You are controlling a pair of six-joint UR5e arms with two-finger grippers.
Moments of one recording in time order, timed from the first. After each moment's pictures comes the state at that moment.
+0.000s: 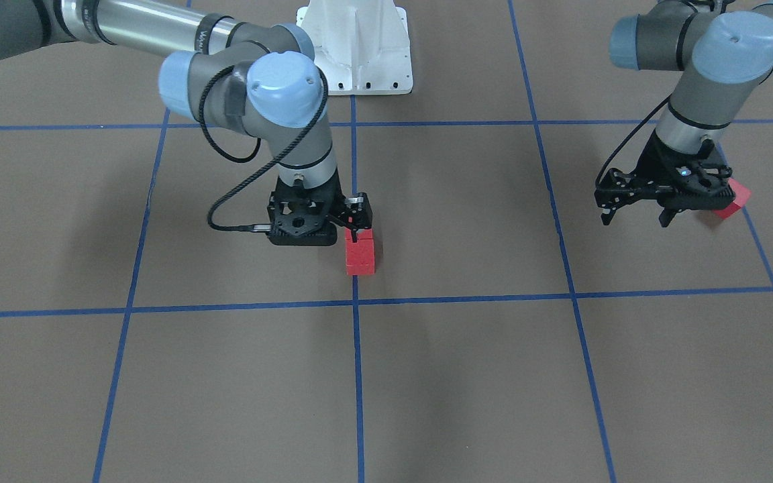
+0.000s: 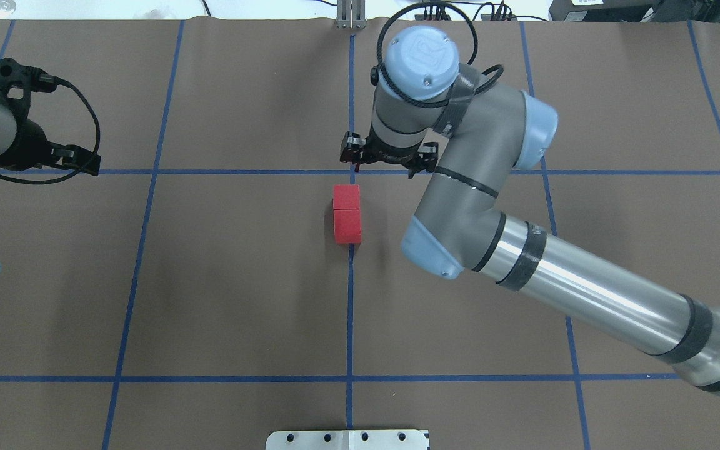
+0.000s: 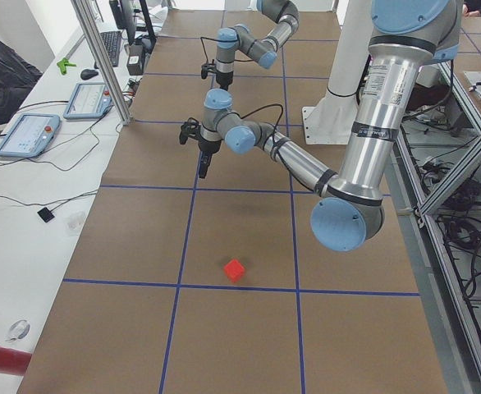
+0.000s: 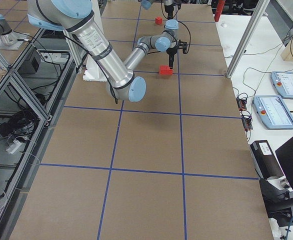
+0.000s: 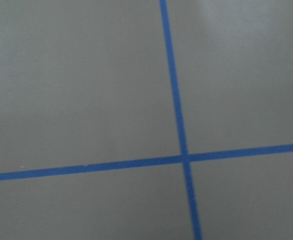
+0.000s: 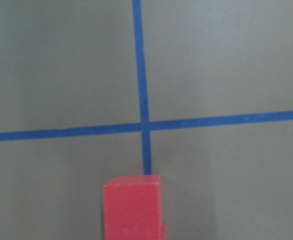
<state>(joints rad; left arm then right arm) -0.95 -1.69 -1.92 -1.79 -1.97 -0.73 0.69 -0.78 1.55 -1.57 1.96 1.18</state>
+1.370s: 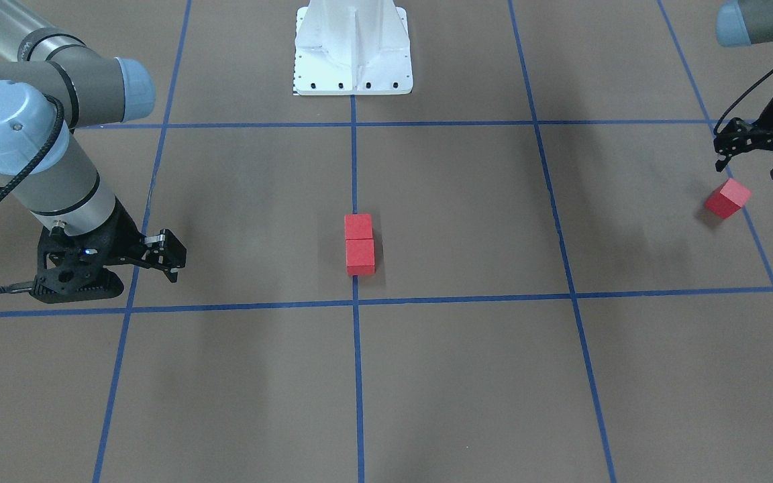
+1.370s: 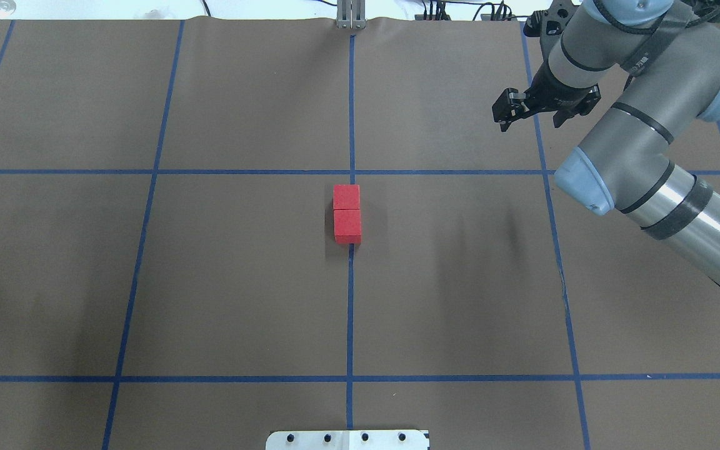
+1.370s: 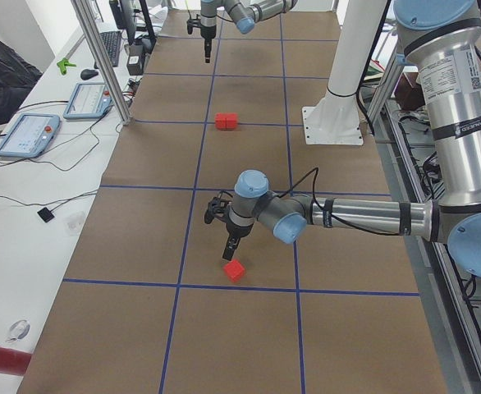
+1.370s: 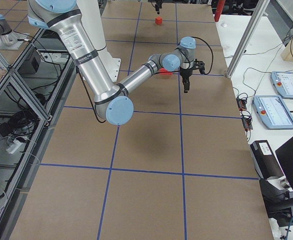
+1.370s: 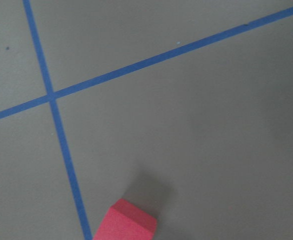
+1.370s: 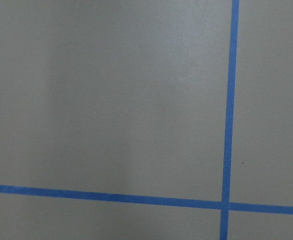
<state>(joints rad) -1.15 -1.27 -1.80 -2.18 -2.09 -0.48 0.93 -1.03 1.65 -1.58 2.06 0.78</state>
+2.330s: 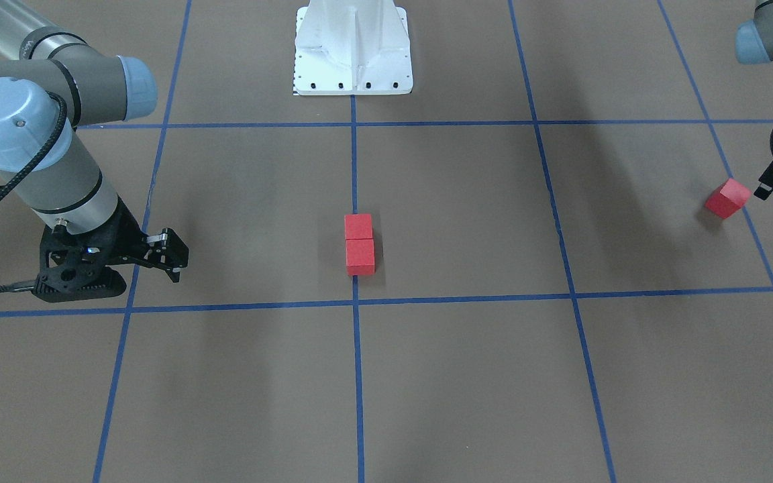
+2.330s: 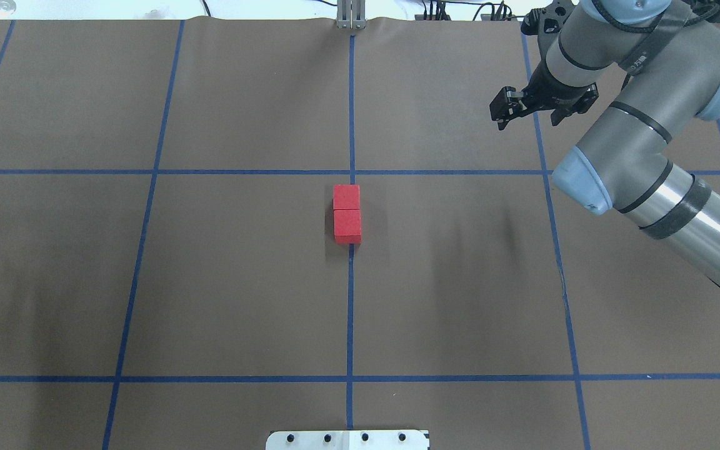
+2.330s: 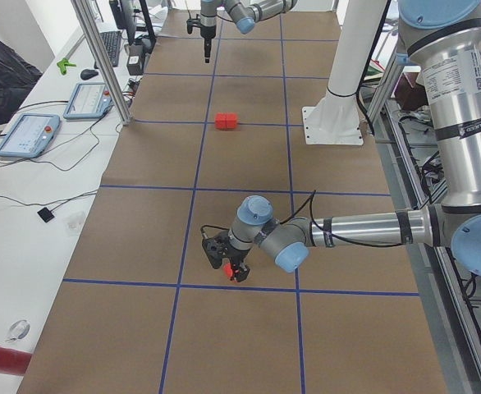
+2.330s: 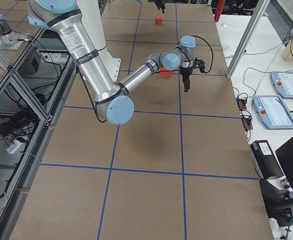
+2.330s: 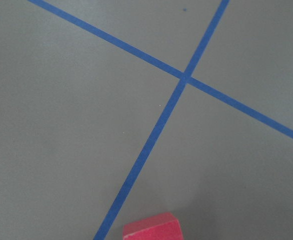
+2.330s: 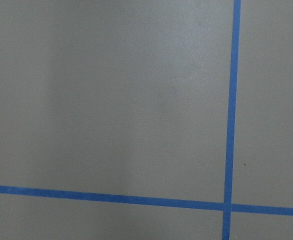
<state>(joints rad) -1.16 -1.30 -1.63 -2.39 -2.03 -1.25 0.93 -1.02 1.65 -1.58 2.05 0.78</state>
